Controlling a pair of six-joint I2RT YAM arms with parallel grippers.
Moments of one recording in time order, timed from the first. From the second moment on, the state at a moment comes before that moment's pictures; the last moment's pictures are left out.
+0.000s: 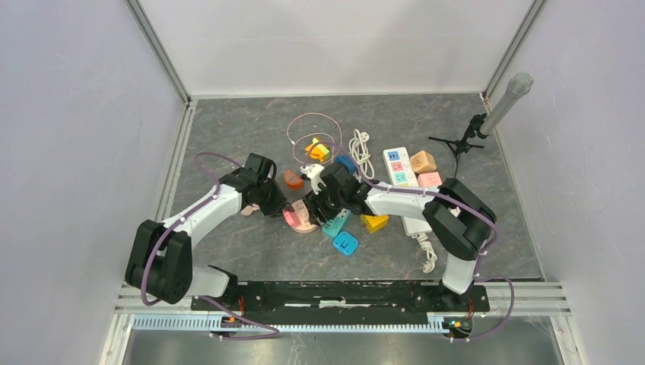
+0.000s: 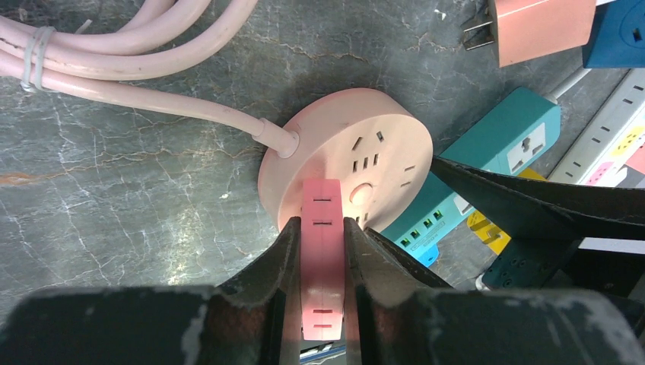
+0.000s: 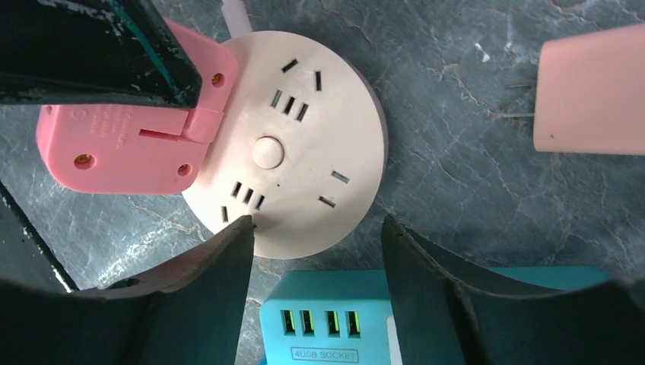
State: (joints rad) left arm -0.38 1.35 0.79 -0.54 0.19 -0.91; right arm 0.89 1.81 1.05 -0.06 -0.20 0.12
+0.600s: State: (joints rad) left arm -0.36 1.37 0.80 -0.53 0.24 -0.91; right arm 0.91 1.82 1.08 -0.11 -0.13 0.10
